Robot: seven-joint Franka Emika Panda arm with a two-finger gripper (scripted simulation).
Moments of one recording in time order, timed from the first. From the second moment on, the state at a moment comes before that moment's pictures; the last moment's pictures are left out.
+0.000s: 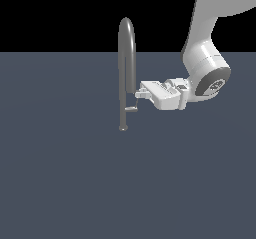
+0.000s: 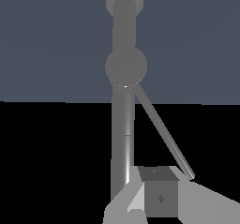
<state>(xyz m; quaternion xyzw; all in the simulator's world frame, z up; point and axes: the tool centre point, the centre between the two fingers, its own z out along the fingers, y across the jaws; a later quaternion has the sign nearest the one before) 0.016 -0.030 0.158 -0.55 0.45 0.54 0.45</state>
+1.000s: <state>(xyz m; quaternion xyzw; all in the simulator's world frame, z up) -0.020 -0.036 0.123 -0.55 0.44 0.54 0.46</state>
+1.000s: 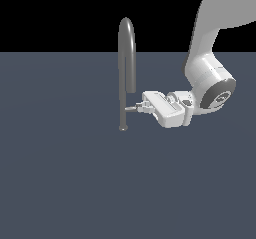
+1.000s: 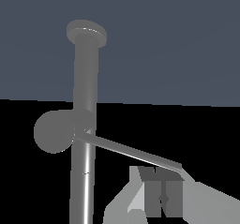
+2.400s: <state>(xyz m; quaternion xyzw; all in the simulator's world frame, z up) 0.003 -0.032 0.073 -0.56 0.43 0.54 0.46</state>
